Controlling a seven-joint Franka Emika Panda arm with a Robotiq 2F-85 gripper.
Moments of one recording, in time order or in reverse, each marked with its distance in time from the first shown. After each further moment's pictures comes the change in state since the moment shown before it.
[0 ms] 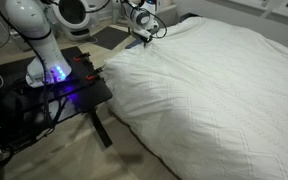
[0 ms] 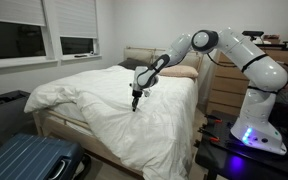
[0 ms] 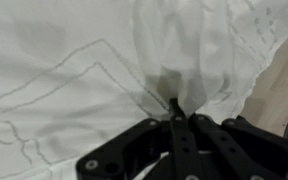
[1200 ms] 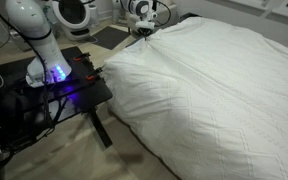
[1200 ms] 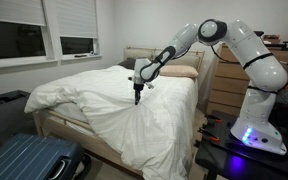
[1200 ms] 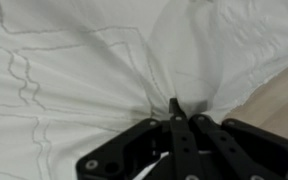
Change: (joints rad) arm 0.001 -0.160 0.003 -0.116 -0.151 -0.044 -0.230
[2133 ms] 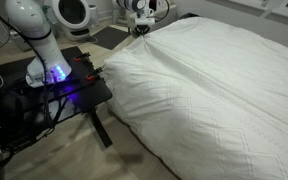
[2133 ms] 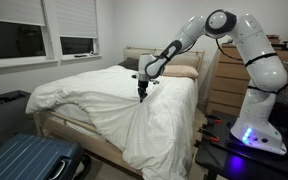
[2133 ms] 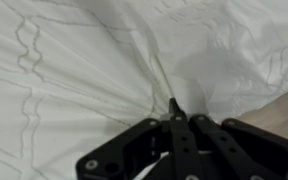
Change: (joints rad) arm -0.006 -0.143 -0.006 -0.164 -0.014 0.000 -0.225
